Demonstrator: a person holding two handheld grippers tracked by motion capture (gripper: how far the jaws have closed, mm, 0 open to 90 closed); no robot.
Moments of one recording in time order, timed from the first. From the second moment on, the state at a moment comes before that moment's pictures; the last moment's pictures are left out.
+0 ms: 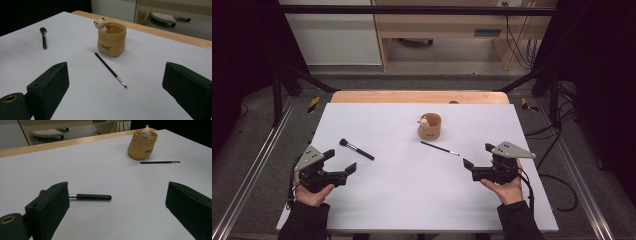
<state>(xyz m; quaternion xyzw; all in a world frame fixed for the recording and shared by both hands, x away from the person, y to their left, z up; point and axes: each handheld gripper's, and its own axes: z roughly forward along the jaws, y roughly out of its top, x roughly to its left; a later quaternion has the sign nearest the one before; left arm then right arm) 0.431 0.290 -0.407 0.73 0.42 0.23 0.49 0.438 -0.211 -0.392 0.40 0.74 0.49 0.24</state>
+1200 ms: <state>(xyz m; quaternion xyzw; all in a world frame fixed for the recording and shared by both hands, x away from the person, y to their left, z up) 0.431 0.292 -0.407 0.73 0.42 0.23 0.49 0.475 -0.147 -0.395 0.38 0.77 0.47 0.21</state>
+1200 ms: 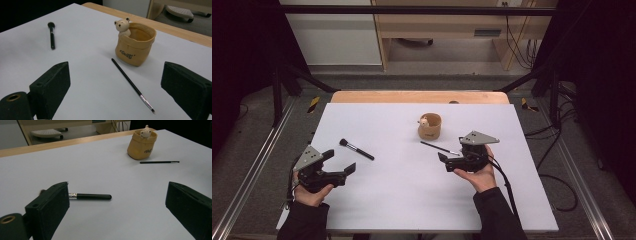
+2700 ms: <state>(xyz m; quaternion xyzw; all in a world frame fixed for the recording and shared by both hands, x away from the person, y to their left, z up) 0.432 0.288 -0.410 0.74 0.41 0.23 0.48 0.512 -0.118 -0.423 0.39 0.80 0.42 0.19</state>
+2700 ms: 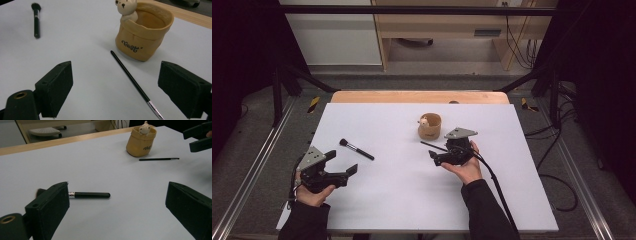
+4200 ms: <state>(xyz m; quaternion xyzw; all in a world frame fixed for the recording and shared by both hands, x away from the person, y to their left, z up) 0.434 0.288 -0.412 0.74 0.41 0.23 0.48 0.553 -0.107 -0.455 0.42 0.81 0.36 0.18</state>
